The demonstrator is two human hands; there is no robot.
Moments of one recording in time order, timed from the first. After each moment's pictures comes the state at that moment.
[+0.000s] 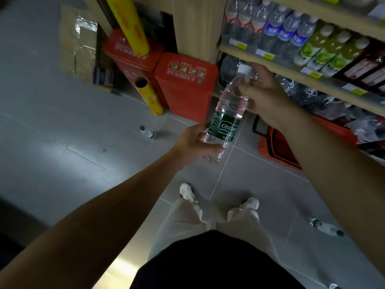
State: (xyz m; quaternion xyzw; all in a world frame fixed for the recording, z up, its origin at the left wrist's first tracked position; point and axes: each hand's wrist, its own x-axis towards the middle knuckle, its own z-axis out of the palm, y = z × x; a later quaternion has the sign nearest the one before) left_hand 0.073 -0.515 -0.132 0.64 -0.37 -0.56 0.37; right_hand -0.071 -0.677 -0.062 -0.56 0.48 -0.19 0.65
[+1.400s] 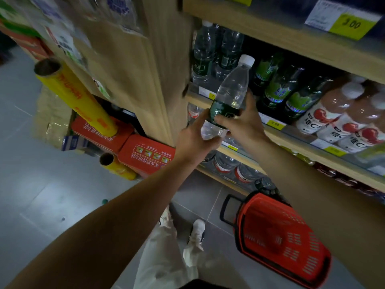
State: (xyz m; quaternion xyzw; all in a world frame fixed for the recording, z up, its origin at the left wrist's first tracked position) left_hand 0.072 -0.903 -0.070 0.73 -0.49 -0.22 0.42; right_hand -0.041 -1.001 -0.031 -0.66 0.52 -0.26 0.48
